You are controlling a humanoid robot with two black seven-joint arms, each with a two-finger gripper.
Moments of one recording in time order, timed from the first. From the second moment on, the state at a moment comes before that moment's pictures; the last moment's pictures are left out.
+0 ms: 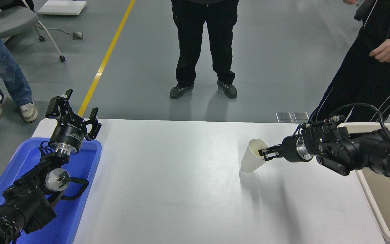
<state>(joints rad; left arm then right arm) -0.61 0.30 -0.84 -0.44 0.19 -0.46 -0.66 1.27 -0.32 -0.76 0.63 -0.85 0.05 0.59</state>
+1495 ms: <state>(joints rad) -0.61 0.30 -0.84 -0.44 0.19 -0.46 -0.66 1.09 -0.77 -0.33 0.27 -0.63 0.33 0.60</state>
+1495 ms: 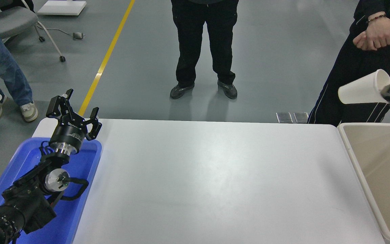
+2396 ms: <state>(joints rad) -0.61 0.30 -0.84 -0.44 0.19 -0.46 -0.66 0.75 -0.49 -0.30 -0.11 -0.36 0.22 0.15</state>
